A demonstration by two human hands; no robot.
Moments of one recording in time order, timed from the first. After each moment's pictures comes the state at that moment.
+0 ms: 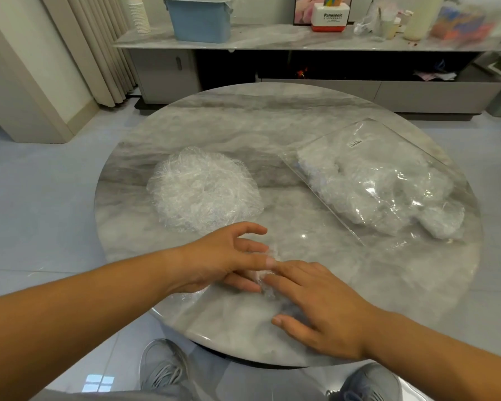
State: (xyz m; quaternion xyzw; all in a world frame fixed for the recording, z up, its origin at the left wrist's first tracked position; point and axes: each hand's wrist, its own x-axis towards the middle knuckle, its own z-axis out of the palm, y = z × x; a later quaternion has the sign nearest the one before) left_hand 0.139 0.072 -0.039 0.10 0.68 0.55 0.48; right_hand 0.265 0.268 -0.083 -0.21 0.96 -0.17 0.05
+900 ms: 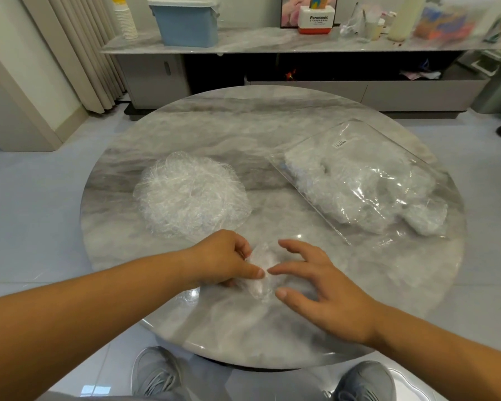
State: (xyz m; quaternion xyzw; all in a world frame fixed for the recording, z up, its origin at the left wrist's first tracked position) left_hand 0.128 0.099 -0.057 0.15 0.83 0.37 0.39; right_hand 0.268 0.284 -0.074 -0.02 0.90 -0.42 0.07
